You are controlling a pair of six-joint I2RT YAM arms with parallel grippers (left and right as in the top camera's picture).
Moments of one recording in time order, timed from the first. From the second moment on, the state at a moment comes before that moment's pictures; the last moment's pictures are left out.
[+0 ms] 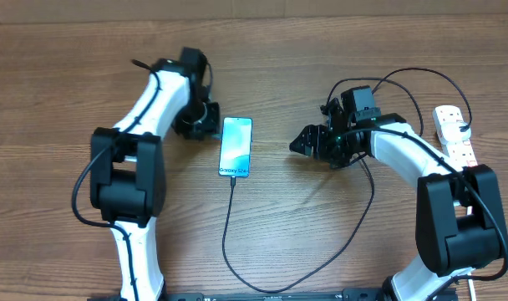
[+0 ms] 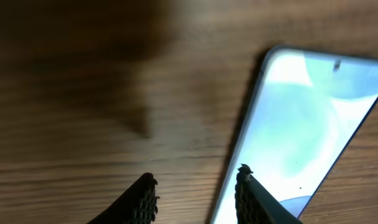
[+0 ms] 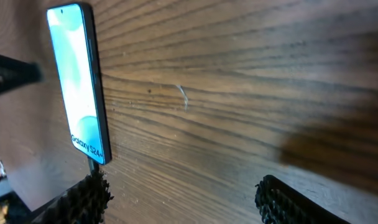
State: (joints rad) left arm -0.17 2.20 1.73 -1.11 0.19 -0.26; right arm 0.20 1.82 1.08 -0.53 -0.56 0.37
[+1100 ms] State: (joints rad) left arm 0.08 2.20 1.76 -1.15 0.14 -0.31; right arm -0.07 1.60 1.31 -1.08 0.05 0.62
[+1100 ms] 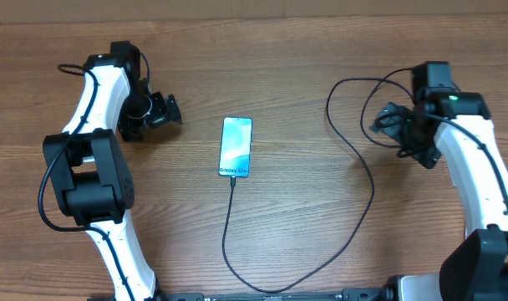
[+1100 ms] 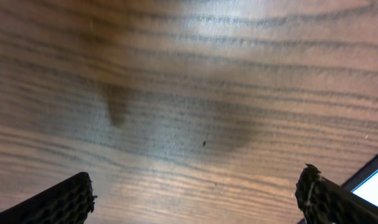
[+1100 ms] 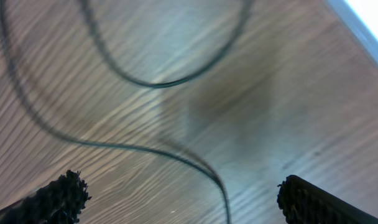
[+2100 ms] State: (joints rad) left arm 0.08 2.20 1.76 -1.11 0.14 -0.31; right arm -0.74 1.60 1.31 -1.05 0.00 0.42
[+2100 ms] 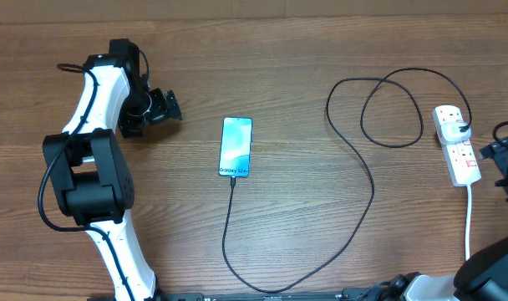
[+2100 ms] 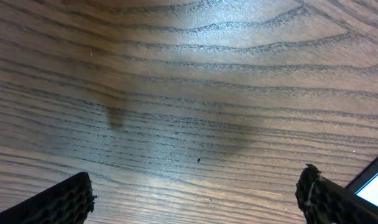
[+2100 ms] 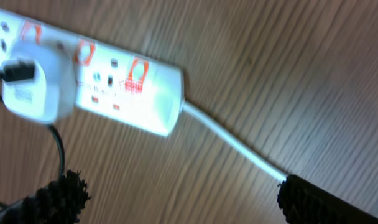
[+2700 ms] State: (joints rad) left arm 0.08 2.20 1.76 -1.11 0.14 -0.31; right arm -0.76 1.67 1.31 -0.67 0.00 0.29
